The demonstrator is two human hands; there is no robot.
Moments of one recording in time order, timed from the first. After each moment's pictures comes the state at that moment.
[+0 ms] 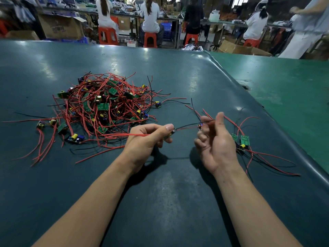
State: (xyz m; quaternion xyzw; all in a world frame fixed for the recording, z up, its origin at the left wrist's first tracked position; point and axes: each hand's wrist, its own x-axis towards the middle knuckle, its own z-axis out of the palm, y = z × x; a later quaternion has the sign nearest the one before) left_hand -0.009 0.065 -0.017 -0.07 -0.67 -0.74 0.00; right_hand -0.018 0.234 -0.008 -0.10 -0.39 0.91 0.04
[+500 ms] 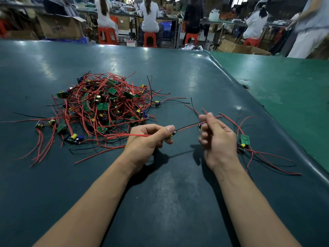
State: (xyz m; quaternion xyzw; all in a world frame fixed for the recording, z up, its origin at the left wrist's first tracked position) left_hand -0.008 0.066 -0.017 -0.06 -0.68 -0.73 0.00; right_hand -0.021 0.238 -0.011 -0.09 -0.50 0.85 0.12
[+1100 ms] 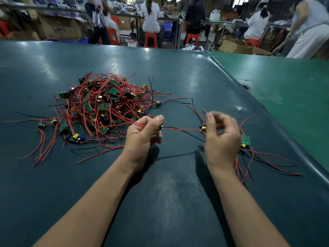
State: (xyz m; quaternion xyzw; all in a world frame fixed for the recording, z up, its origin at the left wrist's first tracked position) left_hand -0.012 0.068 -0.015 -0.03 -0.56 -0.83 0.06; right_hand -0.017 0.236 -0.026 -0.06 -0.75 0.52 0.42
